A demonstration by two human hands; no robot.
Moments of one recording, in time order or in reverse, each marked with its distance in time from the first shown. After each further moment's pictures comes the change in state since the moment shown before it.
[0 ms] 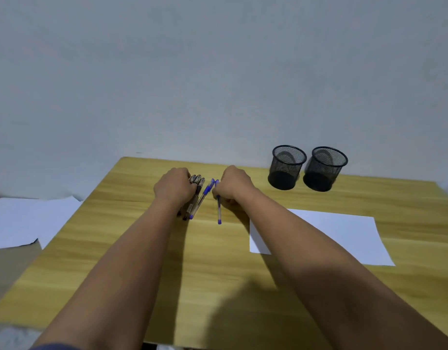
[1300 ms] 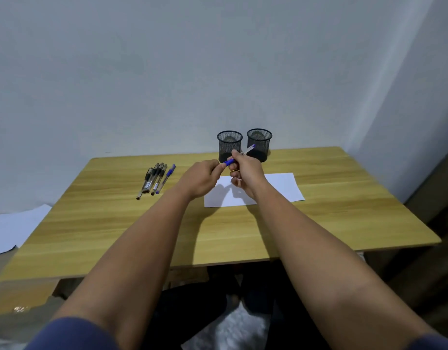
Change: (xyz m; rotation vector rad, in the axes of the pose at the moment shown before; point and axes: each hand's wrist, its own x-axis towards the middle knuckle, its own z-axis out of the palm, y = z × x) left_hand -0.160 0.107 -0.018 -0.404 -0.181 0.599; right_hand -0.171 0.108 -0.064 1.243 0.242 0.113
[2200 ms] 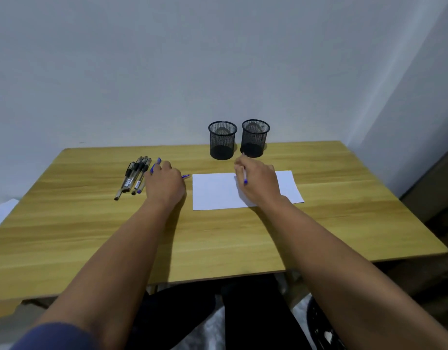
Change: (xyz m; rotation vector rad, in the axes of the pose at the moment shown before) left_hand 0.037 -0.083 0.029 0.760 0.077 -0.324; right_hand 0.037 0.031 -0.060 -1.203 0.123 -0.690
